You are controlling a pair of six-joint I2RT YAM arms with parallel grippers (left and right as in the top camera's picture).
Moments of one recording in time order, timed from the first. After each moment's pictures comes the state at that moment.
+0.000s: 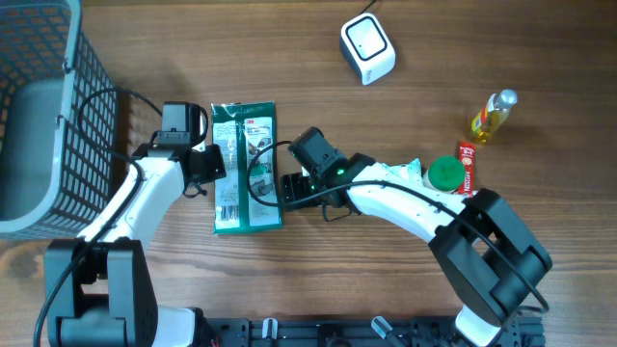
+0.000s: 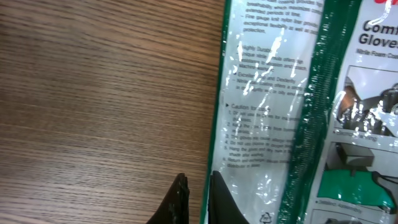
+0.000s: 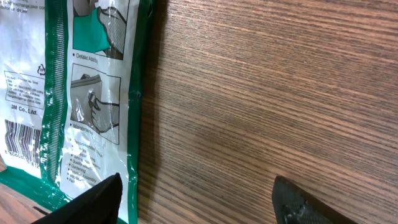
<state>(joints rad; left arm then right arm) -0.04 1.59 0.90 -0.54 -0.04 -0.24 0.77 1.87 1.10 -0.39 -0.17 0.56</state>
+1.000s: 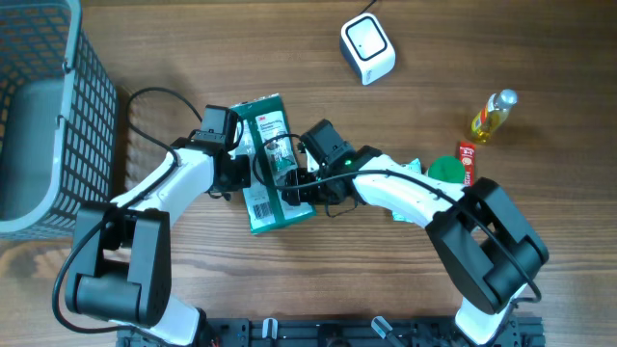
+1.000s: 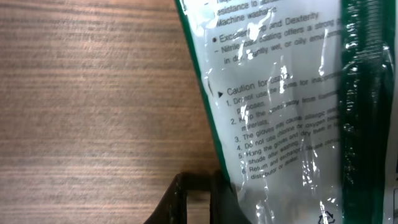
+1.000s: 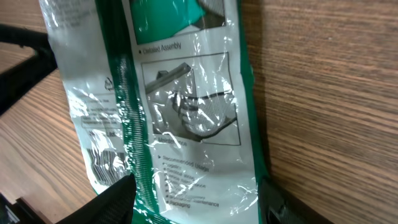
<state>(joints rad) -0.19 1.73 0.91 -0.56 -0.03 -0.24 0.70 1.91 1.10 -0.36 -0.37 0.63</state>
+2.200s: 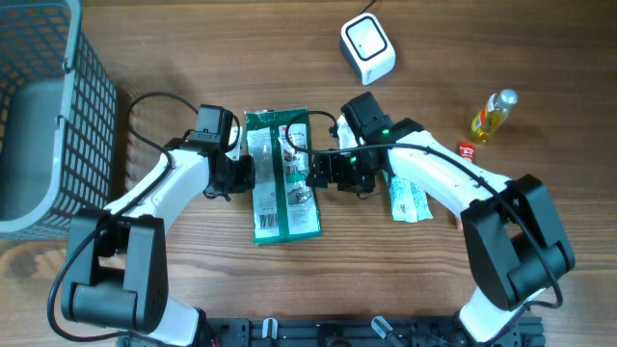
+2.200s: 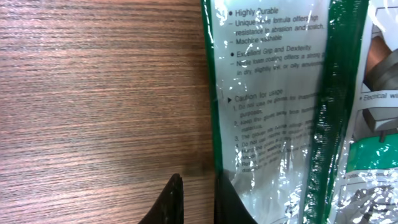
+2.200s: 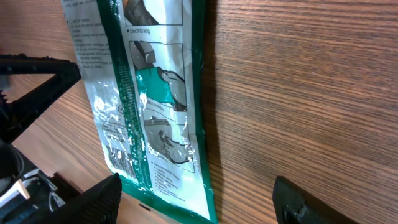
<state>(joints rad) -0.17 1.69 0.91 -0.59 0.17 -0.22 0.50 1.85 1.15 -0.62 -0.52 0.49</state>
